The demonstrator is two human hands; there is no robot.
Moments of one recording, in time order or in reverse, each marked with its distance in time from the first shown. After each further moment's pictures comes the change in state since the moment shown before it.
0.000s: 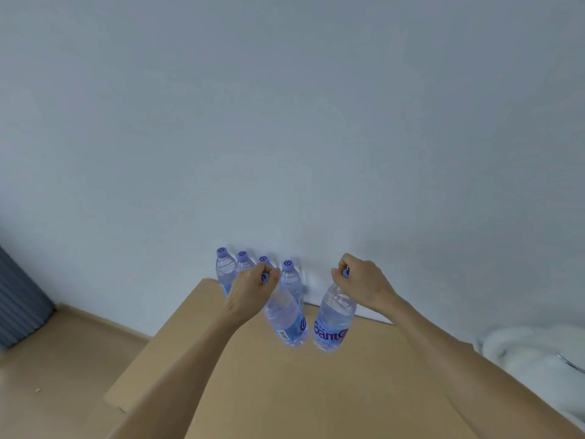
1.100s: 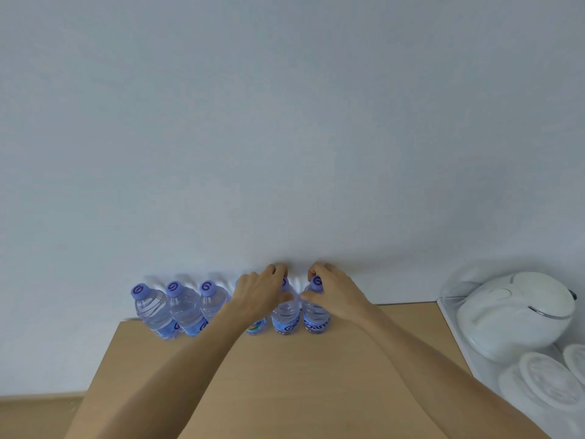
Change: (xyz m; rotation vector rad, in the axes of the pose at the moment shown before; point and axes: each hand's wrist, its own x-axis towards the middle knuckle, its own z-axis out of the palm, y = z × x) left_hand 0.143 -0.029 0.126 0.676 -0.442 0.553; right_hand 0.065 0.077 0.080 -0.026 0.019 0.183
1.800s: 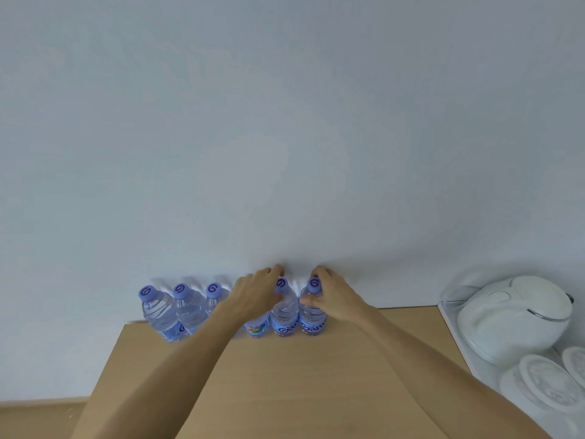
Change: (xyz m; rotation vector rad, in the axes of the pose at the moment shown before) left_hand -0.004 -0.023 -0.006 -0.169 -0.056 0.007; right_hand 0.003 -0.011 0.004 0.098 -0.069 0.079
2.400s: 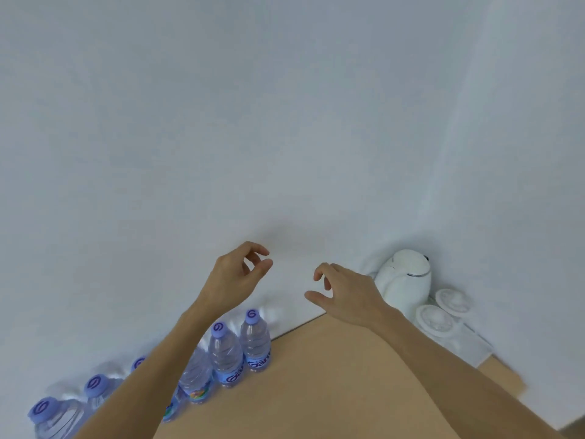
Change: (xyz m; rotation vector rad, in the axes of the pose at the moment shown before) left_hand 0.009 0.074 -0.103 -0.724 0.257 0.402; right_hand -0.131 -0.027 -0.100 -0.395 0.450 0.218
